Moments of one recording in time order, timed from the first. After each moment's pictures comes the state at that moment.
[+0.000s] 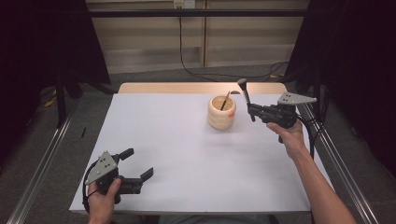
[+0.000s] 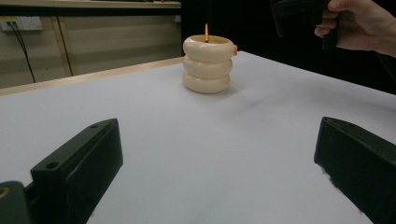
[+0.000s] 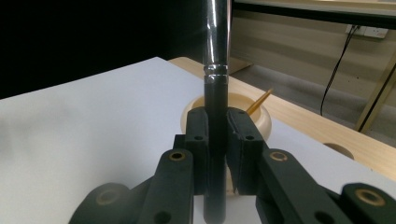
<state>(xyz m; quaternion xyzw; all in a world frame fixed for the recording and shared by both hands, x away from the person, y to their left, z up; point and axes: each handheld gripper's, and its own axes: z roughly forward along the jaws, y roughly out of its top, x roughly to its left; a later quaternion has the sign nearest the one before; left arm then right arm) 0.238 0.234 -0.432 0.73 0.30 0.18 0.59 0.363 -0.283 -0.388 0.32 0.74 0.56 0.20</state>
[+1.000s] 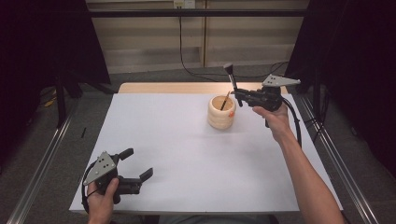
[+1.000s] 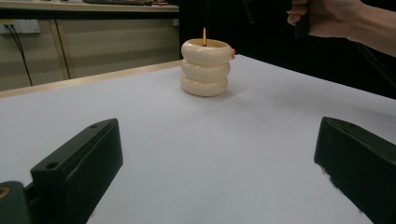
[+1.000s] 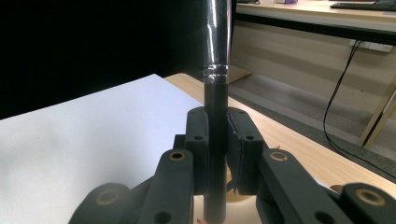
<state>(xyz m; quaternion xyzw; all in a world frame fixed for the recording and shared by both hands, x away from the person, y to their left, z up) 0.238 0.236 -0.431 0.73 0.30 0.18 0.59 0.406 -0.248 -0.364 0.31 0.74 0.56 0.20</state>
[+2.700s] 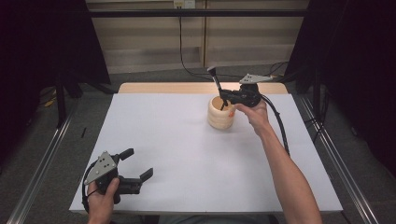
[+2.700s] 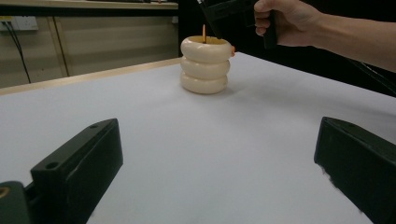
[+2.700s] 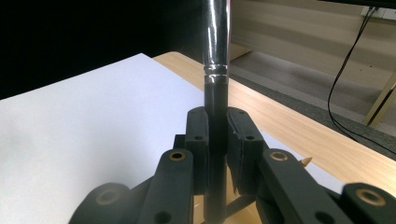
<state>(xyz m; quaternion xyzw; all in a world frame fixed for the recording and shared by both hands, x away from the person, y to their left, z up) 0.239 0.235 -0.433 0.73 0.30 0.18 0.59 0.452 -0.208 -0.398 0.34 0.76 0.53 0.19</state>
